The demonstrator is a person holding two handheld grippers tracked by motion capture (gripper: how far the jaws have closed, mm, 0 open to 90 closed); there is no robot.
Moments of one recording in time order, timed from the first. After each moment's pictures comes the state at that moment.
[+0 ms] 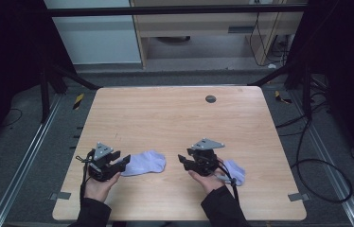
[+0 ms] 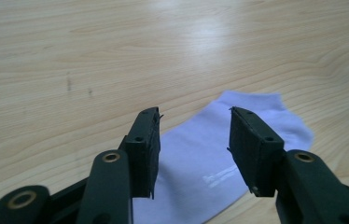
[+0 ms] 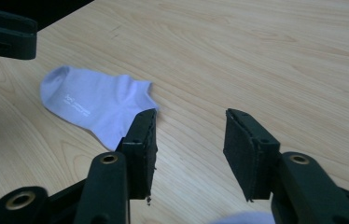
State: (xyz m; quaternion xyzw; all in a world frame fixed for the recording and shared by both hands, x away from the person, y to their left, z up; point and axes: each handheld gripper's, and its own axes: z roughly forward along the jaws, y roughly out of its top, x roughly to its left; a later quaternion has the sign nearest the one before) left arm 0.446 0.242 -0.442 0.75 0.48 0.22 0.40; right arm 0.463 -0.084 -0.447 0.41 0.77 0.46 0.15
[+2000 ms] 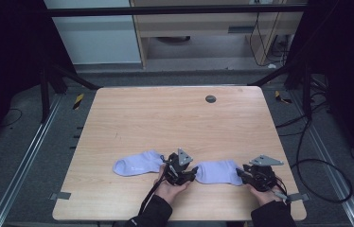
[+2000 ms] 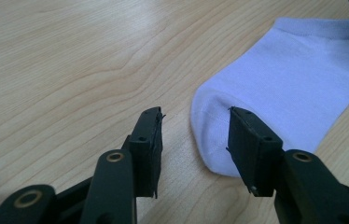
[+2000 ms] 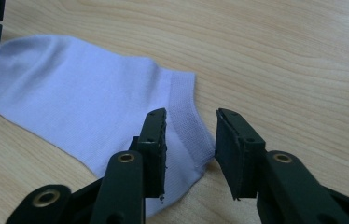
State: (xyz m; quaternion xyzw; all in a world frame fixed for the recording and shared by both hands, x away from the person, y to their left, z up) left arm 0.457 0.040 -0.489 0.84 0.36 0.16 0.38; right arm 0.428 -0.245 -0.491 0.49 0.77 0.36 0.20
